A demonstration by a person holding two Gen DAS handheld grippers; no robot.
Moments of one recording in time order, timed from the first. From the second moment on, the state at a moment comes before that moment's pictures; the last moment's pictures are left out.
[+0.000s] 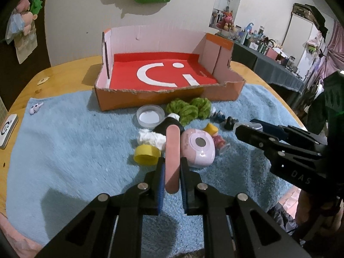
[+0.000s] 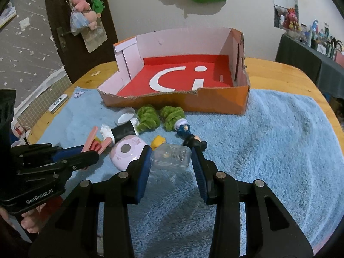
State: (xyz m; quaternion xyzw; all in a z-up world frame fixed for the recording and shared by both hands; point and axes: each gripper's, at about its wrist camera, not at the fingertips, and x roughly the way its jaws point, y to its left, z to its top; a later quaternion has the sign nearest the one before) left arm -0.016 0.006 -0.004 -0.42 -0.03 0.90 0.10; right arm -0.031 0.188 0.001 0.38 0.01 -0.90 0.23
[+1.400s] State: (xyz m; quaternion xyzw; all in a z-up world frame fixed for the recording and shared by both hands) left arm -0.081 -0.004 0.029 -0.39 -0.04 0.91 0.09; right arm -0.077 0.173 0.036 0.35 0.01 -0.91 0.24
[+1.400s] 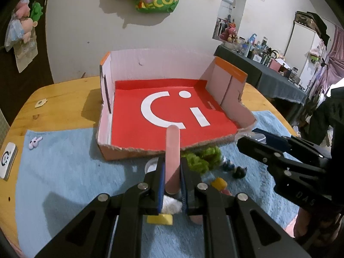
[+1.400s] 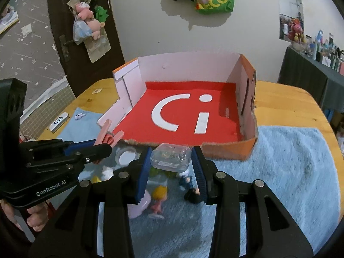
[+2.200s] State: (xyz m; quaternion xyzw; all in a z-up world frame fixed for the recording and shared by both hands) left arm -0.147 -0.014 0.026 -0.41 -0.04 0.91 0.07; right arm -0.145 0.161 0.037 0.37 0.02 -0.90 0.23
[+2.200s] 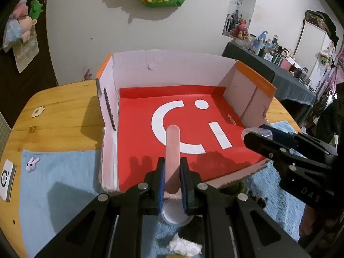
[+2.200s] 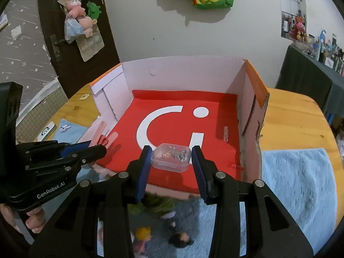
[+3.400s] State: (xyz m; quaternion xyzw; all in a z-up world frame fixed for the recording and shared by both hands) left arm -0.205 -0.021 -0.009 -0.46 -0.04 0.88 0.06; right arm -0.213 0.153 -0.007 0.45 0.05 -0.88 0.18
